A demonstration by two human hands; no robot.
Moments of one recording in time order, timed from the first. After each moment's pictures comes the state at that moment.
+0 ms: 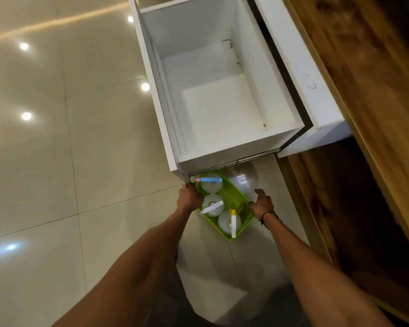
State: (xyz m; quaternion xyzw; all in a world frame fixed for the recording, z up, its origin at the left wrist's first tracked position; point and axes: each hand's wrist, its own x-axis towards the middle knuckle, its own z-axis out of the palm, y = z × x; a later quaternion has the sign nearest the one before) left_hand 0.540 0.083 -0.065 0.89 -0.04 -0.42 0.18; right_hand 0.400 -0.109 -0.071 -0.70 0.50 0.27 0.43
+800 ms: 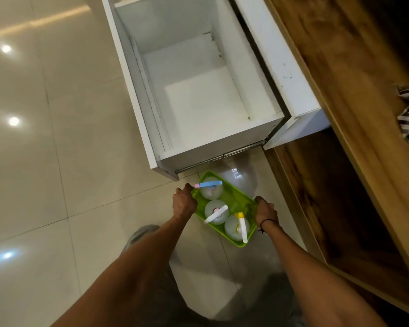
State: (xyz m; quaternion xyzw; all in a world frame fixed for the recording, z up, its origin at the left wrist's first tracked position) left_hand 0.502 0.072 -0.069 0.91 -0.07 -0.38 0.15; right_hand 0.343 -0.122 -0.069 -0.71 0.54 0.28 0.36
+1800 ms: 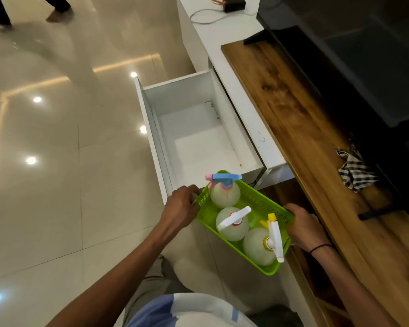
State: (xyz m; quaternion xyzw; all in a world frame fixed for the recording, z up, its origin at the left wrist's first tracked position) left_hand 0.544 0.053 0.163 0.91 -0.25 -0.23 0.24; right_hand 0.326 -0.201 0.174 -0.81 0.45 0.17 0.32
